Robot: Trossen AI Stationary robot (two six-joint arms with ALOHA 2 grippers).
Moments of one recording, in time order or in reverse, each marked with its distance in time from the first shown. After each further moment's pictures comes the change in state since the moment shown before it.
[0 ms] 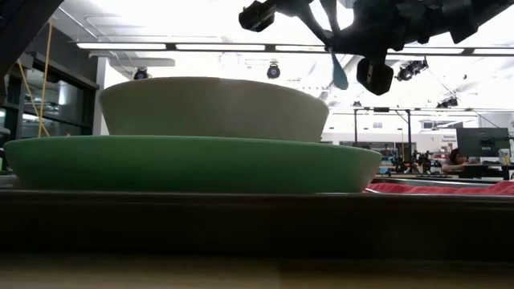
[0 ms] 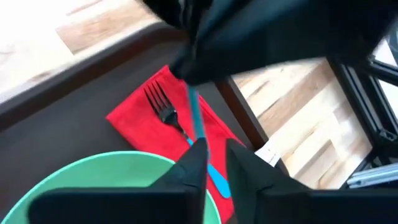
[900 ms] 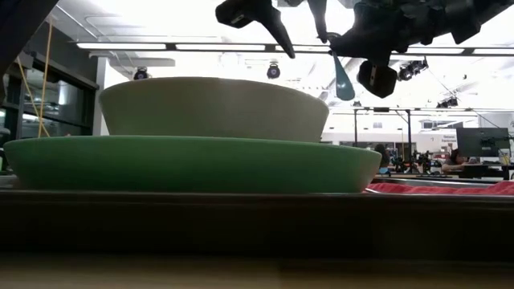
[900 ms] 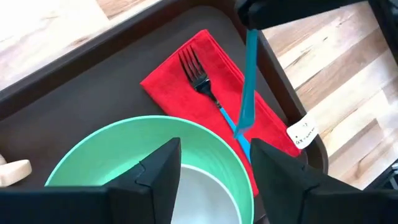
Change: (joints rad) left arm -0.031 0.000 0.000 -0.149 0.007 -0.045; right arm 0.002 0.000 0.000 -0.036 -0.021 0.002
